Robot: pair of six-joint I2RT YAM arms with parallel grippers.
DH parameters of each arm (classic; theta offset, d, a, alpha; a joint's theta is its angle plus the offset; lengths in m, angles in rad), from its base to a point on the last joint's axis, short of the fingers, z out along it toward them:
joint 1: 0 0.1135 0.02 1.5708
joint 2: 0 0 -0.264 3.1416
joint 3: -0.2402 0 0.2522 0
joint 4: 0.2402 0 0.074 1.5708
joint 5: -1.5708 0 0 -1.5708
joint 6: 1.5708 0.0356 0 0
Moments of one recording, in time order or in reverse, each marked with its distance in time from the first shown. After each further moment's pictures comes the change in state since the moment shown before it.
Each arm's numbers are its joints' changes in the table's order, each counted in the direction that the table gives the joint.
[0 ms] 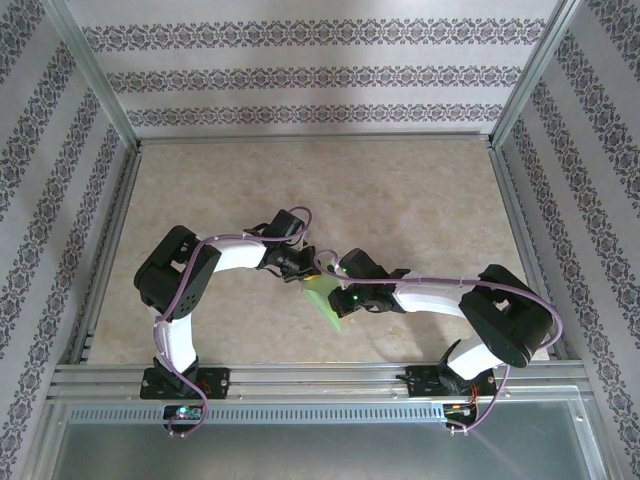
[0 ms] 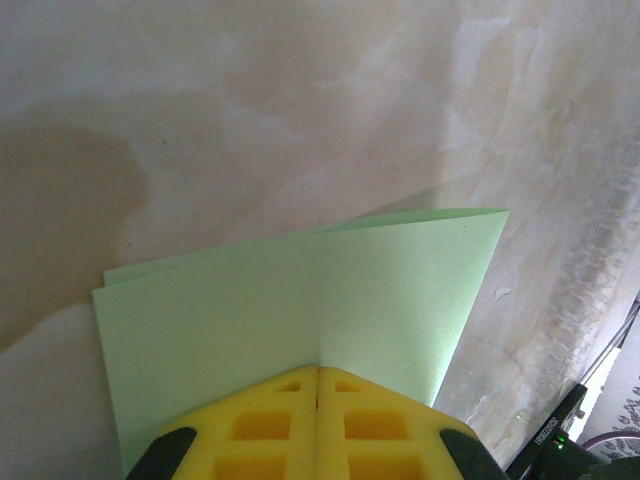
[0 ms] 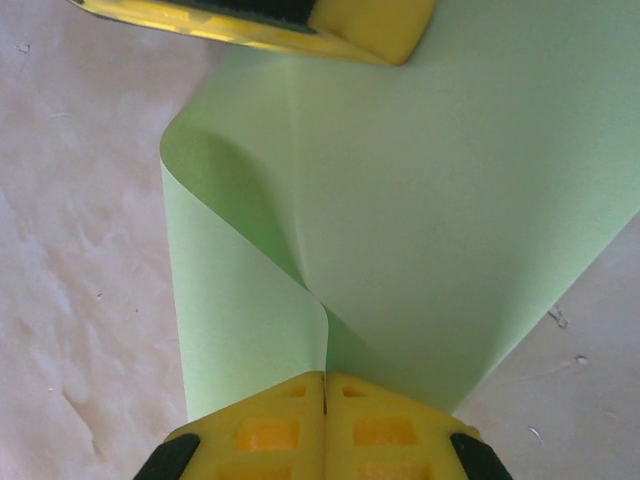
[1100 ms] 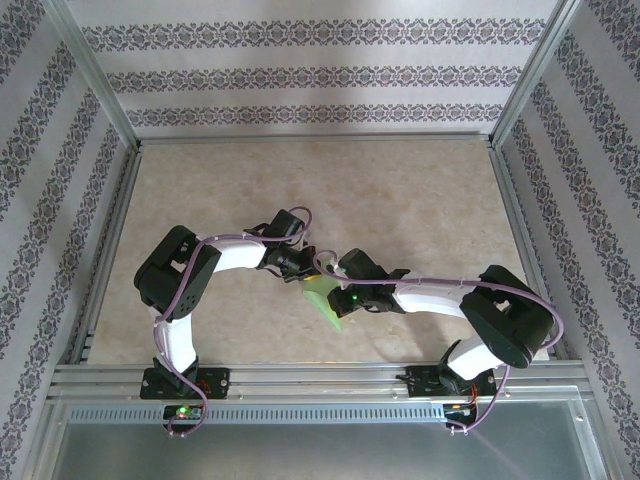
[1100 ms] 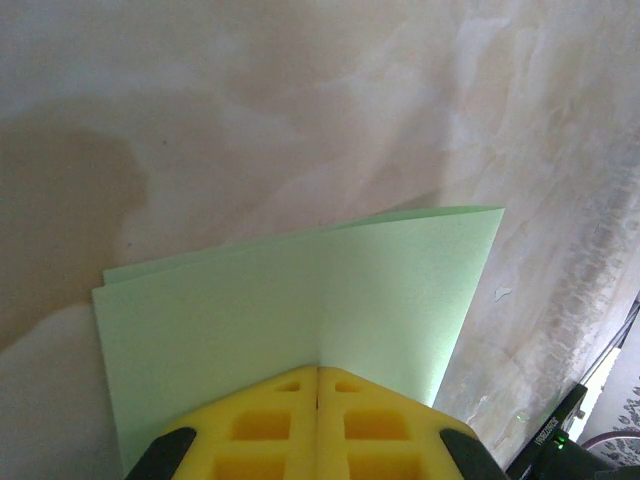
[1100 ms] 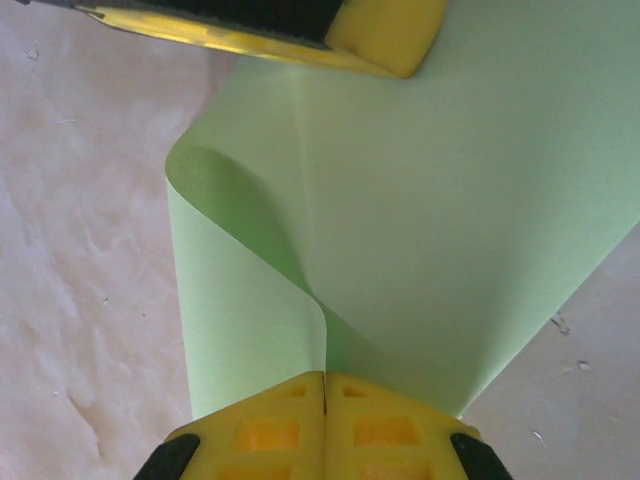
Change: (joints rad) left arm 0.000 0.000 0.000 0.000 0.000 0.000; right arm 0.009 0.006 -0.004 0.001 -0.014 0.000
